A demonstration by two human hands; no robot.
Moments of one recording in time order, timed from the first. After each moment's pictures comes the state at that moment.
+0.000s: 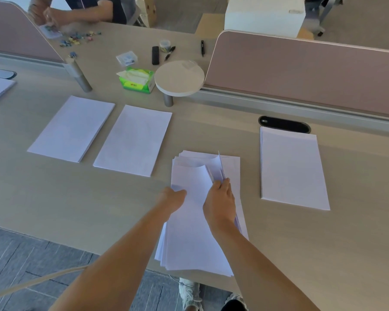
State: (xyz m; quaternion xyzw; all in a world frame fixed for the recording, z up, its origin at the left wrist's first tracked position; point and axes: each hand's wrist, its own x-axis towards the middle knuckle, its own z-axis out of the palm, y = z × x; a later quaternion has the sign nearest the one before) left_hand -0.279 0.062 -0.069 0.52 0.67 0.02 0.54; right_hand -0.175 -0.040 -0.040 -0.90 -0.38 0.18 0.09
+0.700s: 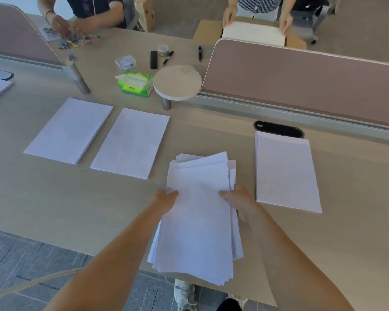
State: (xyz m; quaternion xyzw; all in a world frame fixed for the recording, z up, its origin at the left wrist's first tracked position) left_hand -0.288 0.066 -0.064 0.52 0.65 0.05 0.55; right_hand -0.094 -0.054 -0.024 -0.75 -0.09 0.52 0.40
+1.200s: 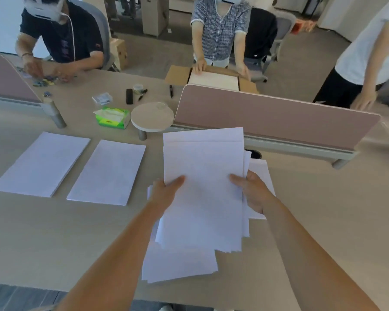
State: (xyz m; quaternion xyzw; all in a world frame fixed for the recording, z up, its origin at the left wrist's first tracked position) left_hand -0.232 0.045 0.064 0.53 0.45 0.24 0.68; right_hand -0.034 -0.101 0.115 -0.69 -0.19 0.44 0.54
